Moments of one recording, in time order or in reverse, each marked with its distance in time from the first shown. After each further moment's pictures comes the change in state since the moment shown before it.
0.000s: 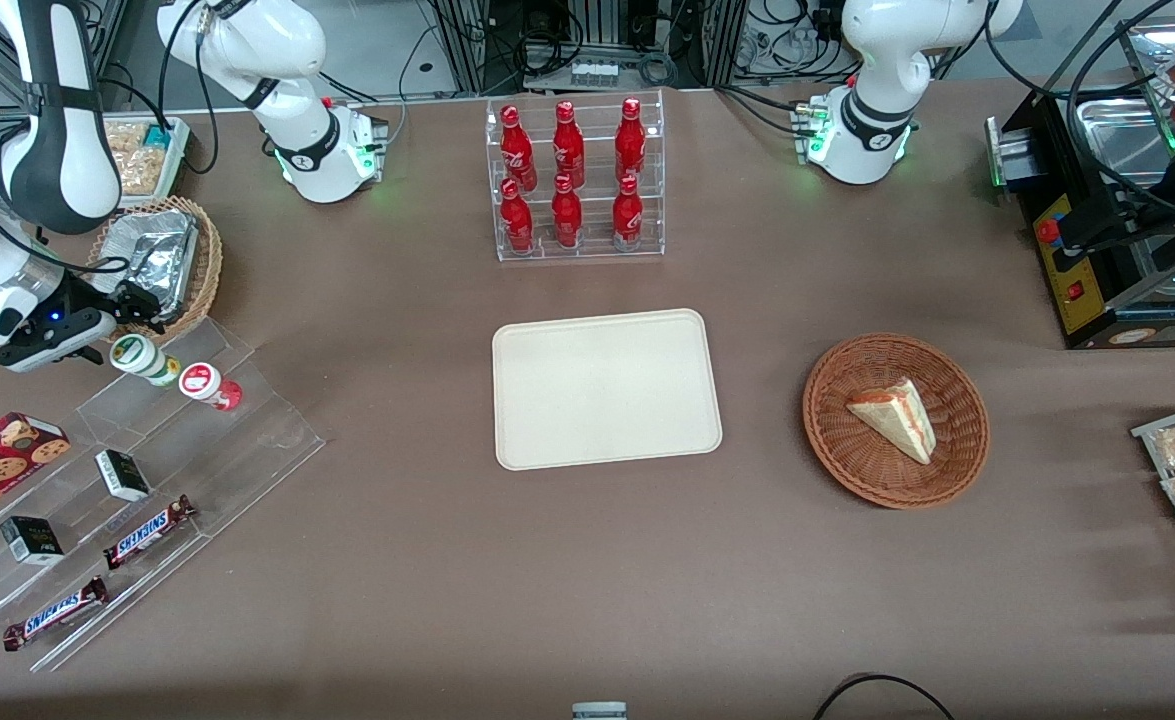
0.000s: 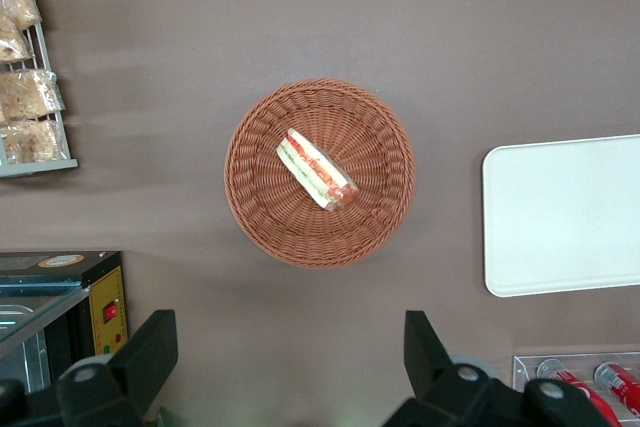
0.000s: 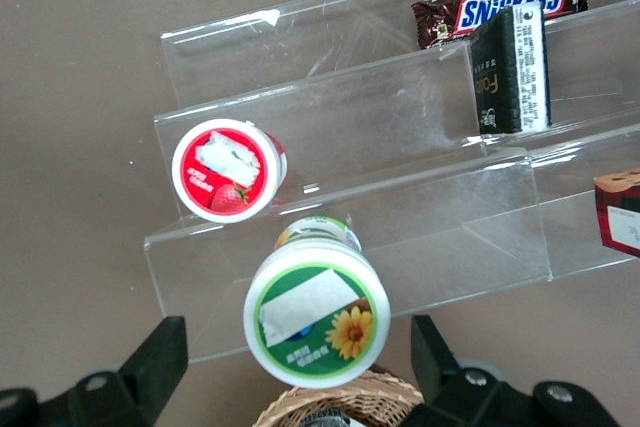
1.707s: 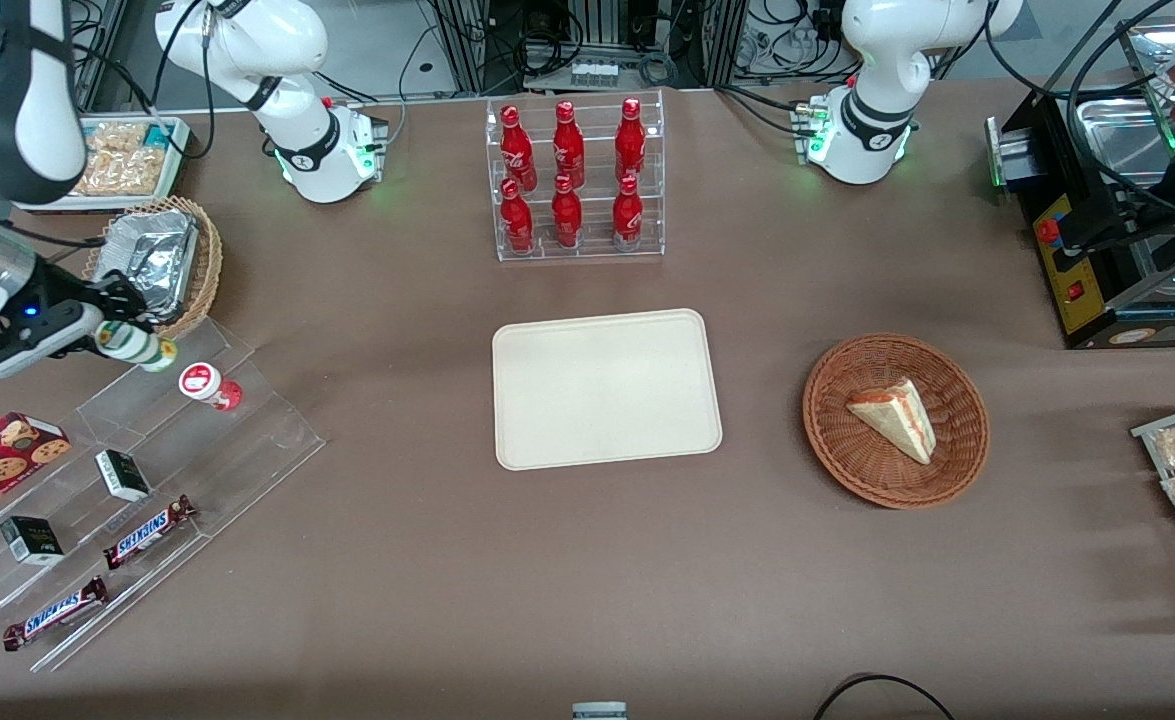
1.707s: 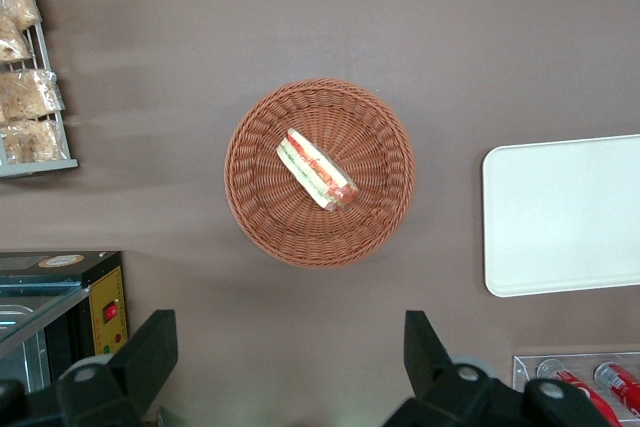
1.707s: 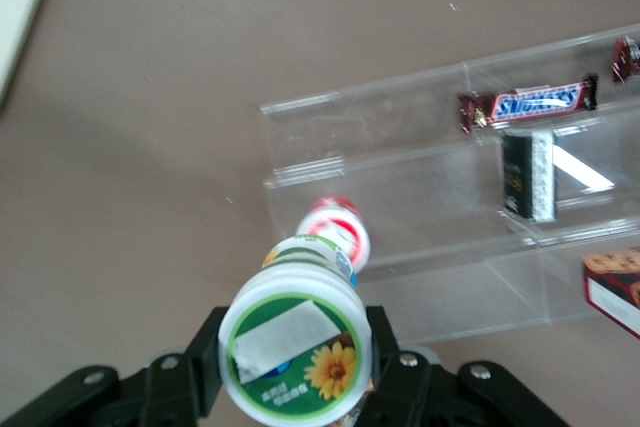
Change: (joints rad) arm 0.195 0.012 0.020 0.327 0.009 -0.378 0.193
